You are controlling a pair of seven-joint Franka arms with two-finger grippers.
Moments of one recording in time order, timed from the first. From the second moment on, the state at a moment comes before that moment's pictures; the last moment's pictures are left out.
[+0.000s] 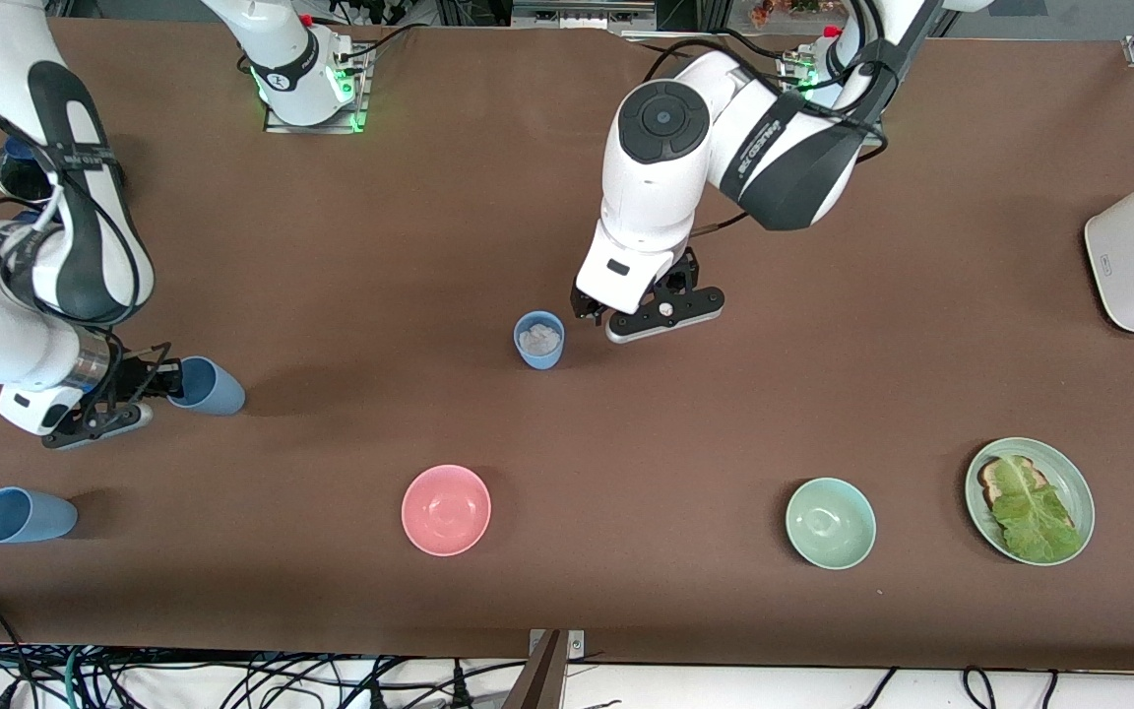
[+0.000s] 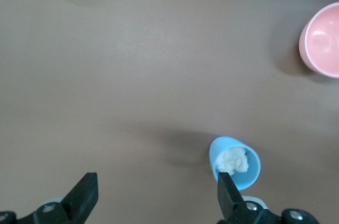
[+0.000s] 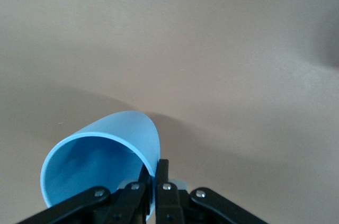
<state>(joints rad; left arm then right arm) -0.48 0.51 -0.24 -1.29 0.13 1.79 -0.98 -0.09 0.45 -0.02 -1.75 0.07 2.13 -0.45</state>
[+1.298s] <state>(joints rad) -0.03 0.31 -0.17 -1.26 0.13 1.64 -0.05 0.44 0.31 -0.01 -1.65 0.11 1.91 0.42</state>
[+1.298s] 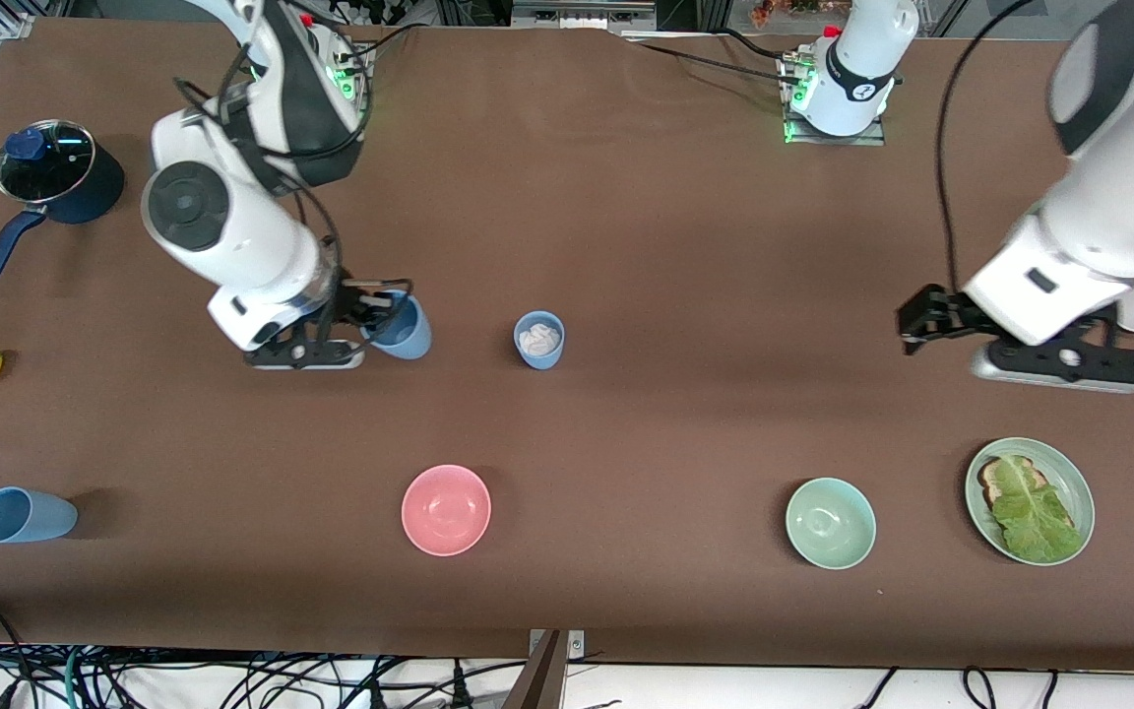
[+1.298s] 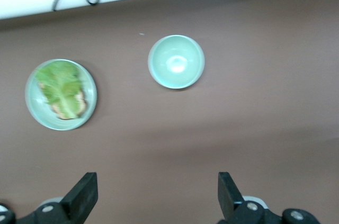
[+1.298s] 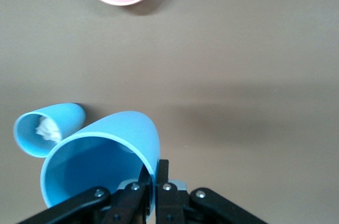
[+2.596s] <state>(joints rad) 0.00 0.00 -0.04 -1.52 0.09 1.55 0.10 0.71 0.54 -0.06 -1.46 0.11 1.99 0.87</state>
